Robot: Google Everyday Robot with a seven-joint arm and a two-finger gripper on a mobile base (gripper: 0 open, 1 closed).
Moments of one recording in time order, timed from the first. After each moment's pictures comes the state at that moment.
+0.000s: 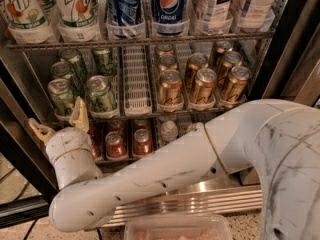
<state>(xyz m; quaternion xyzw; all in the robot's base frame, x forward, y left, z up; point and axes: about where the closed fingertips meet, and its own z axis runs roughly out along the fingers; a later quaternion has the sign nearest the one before) 0.543 0.245 0.834 -0.19 0.61 0.10 0.76</state>
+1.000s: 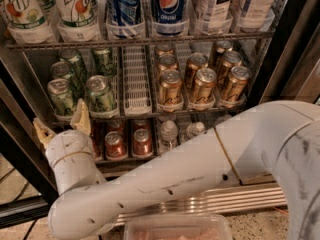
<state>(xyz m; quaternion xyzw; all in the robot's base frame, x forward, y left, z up) 0.525 0.238 0.839 -0.19 0.63 0.11 0.74</state>
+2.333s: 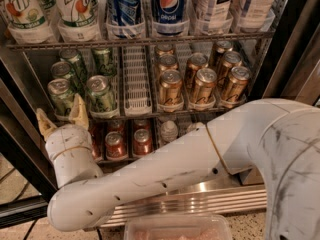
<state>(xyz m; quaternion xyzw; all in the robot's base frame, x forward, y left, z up) 0.542 0.242 0.845 -0.18 0.61 0.10 0.76</state>
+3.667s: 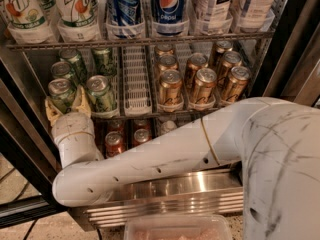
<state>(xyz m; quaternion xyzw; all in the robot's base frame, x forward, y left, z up) 0.591 0.241 0.841 -0.17 0.61 0.08 0.77</state>
